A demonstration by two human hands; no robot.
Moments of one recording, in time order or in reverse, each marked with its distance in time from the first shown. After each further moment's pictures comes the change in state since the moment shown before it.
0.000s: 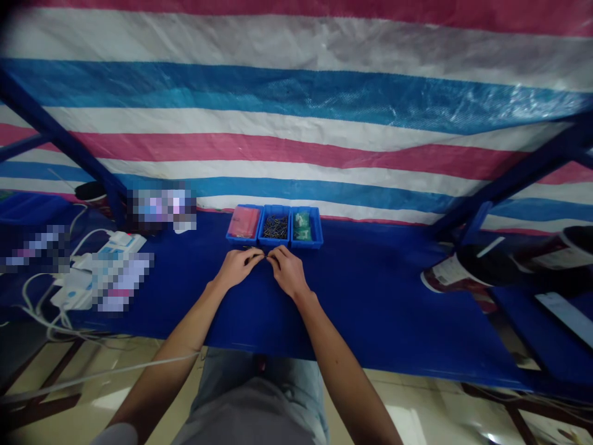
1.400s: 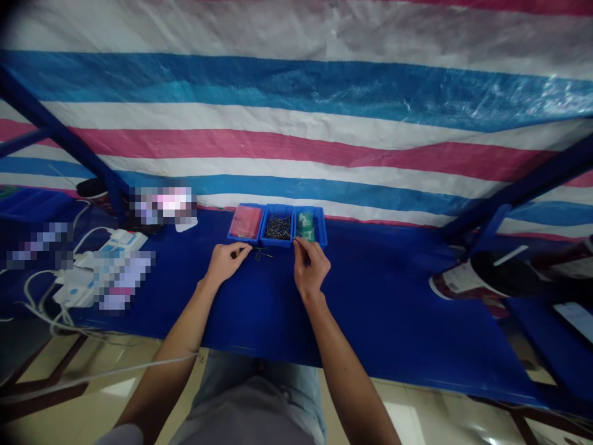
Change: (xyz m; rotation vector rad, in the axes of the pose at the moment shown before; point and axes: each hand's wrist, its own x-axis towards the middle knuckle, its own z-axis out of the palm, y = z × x) left_hand 0.000 -0.021 -0.016 0.032 0.197 -0.136; right_hand 0.006 -0.011 -0.033 0.082 0.614 0.130
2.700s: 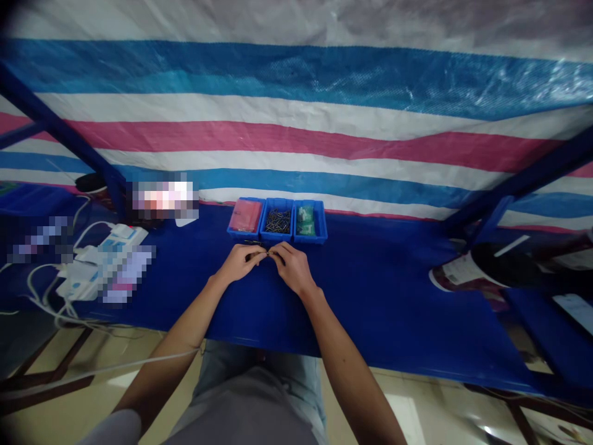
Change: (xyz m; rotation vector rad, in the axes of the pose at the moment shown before) left_hand -0.004 0.023 0.014 -0.282 -0.324 0.131; right_hand -0.016 0.015 0.014 0.084 -0.635 -0.168
